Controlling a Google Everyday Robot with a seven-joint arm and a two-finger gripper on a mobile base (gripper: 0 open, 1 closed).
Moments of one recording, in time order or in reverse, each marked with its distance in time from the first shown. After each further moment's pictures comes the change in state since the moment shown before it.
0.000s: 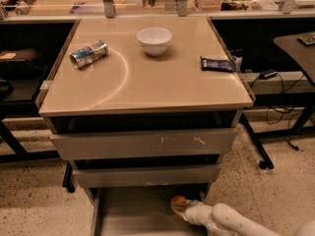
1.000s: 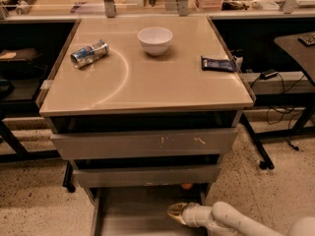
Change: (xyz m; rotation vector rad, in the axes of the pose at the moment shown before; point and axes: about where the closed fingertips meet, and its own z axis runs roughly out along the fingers) arm -0.008 0.033 0.004 -0.181 -0.069 -0.034
